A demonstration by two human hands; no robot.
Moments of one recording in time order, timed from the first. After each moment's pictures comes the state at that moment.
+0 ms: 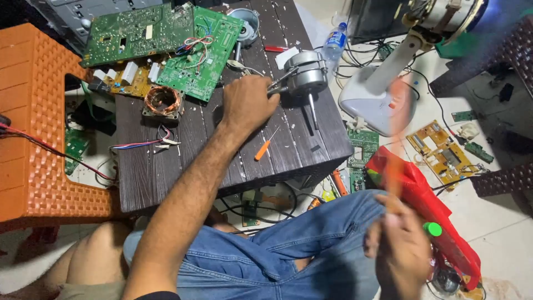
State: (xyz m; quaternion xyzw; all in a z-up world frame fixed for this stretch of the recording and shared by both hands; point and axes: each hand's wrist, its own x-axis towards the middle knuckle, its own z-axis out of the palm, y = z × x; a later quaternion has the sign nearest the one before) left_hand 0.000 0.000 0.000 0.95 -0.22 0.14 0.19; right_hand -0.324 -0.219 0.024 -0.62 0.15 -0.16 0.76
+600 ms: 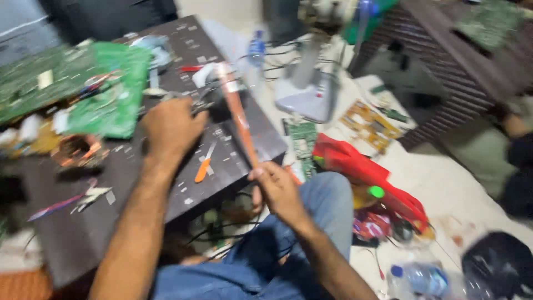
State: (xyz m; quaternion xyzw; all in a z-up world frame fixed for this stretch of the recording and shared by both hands) left_hand -0.026 0.000 0.042 0.96 -0.23 0.12 0.09; right_hand -0.221 -0.175 -0.056 -0.62 0.08 -0.07 0.78
